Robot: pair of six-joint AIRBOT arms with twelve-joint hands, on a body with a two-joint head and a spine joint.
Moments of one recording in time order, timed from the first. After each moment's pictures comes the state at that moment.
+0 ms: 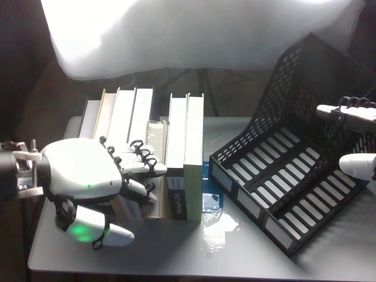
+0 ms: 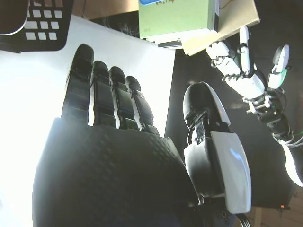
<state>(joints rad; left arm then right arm) 0.73 -1.07 1.27 0.92 -0.56 0.26 -0.92 -0.94 1.15 0.05 0.71 -0.37</state>
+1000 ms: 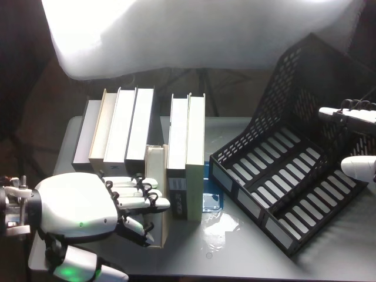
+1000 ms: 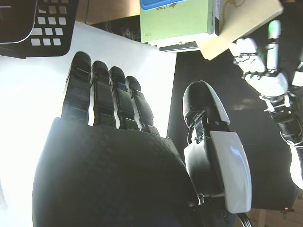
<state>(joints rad) 0.84 -1.04 1.20 0.90 -0.64 0.27 -0.93 -0.94 1.15 0.06 0.70 -0.37</state>
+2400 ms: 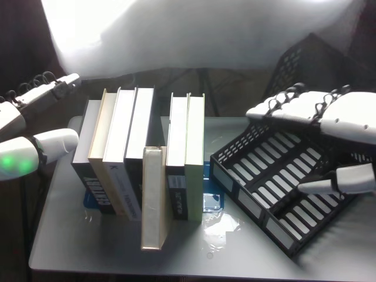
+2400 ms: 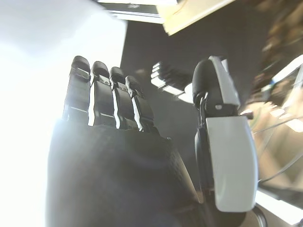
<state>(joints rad) 1.10 -0.96 1.18 -0.22 -1.17 0.26 -0.67 -0.98 1.14 -0.45 0.61 -0.37</state>
